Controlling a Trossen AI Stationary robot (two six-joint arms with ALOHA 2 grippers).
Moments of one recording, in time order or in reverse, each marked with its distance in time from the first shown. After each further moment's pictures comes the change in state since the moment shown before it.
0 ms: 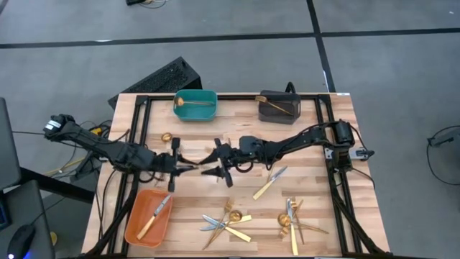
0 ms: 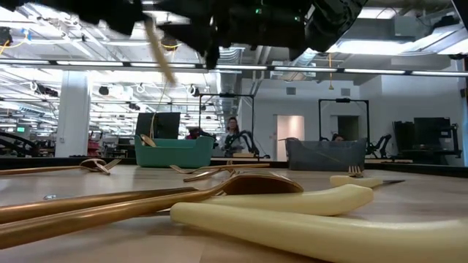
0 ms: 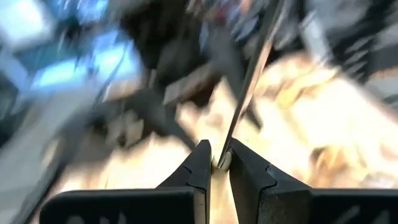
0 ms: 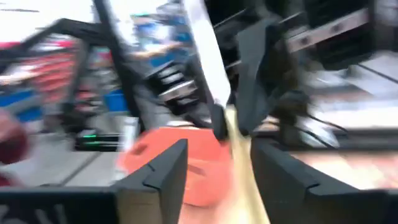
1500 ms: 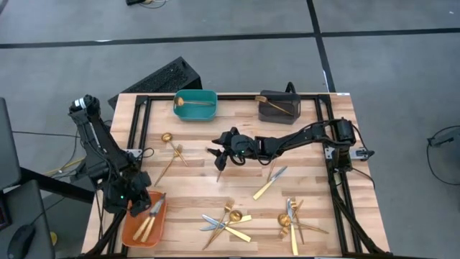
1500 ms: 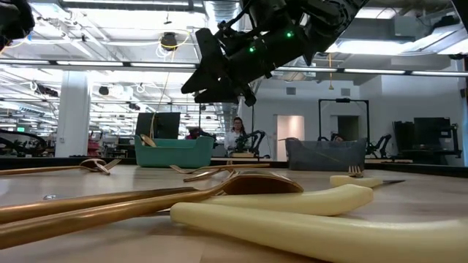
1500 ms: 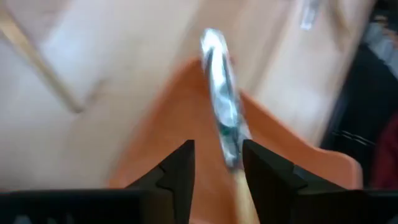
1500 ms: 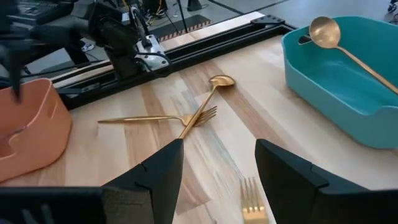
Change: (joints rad) left arm -0.779 0.002 0.116 -0.977 0.072 -1.785; right arm -0.034 -0.018 0.000 -0.382 0.492 0.123
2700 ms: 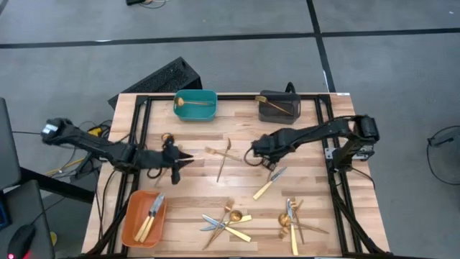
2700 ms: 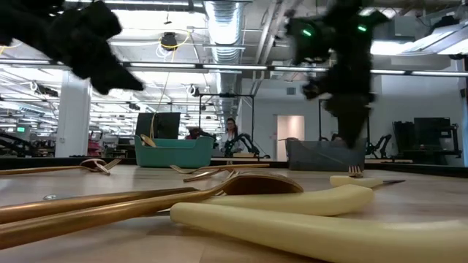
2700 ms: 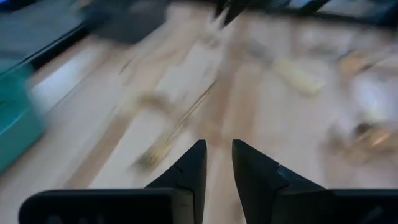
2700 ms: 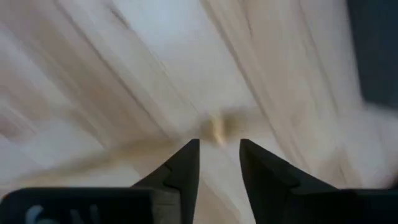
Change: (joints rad) left arm 0.901 -0.034 -0.278 0.925 -0.088 1.361; right arm -0.039 -0.263 -0.090 -1.450 0.030 0.257
